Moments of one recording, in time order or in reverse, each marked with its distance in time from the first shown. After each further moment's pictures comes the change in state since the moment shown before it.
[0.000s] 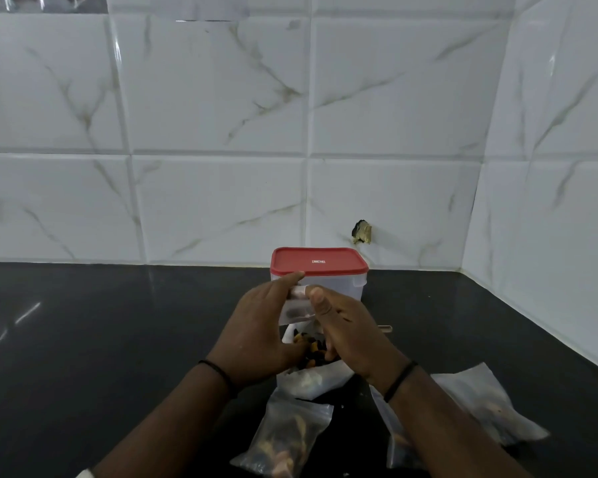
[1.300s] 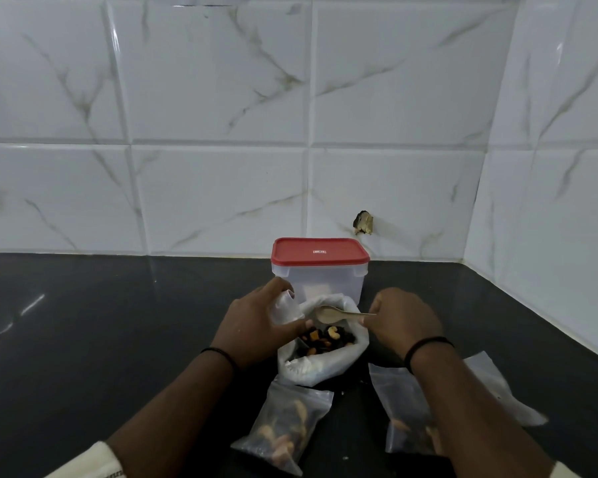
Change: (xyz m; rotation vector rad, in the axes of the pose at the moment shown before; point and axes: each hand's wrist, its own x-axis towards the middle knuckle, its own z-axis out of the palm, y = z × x) left_hand -0.002 -0.024 0.016 0.044 -0.067 -0.216; right_hand 0.001 0.050 -0.051 -0.942 0.196 0.547
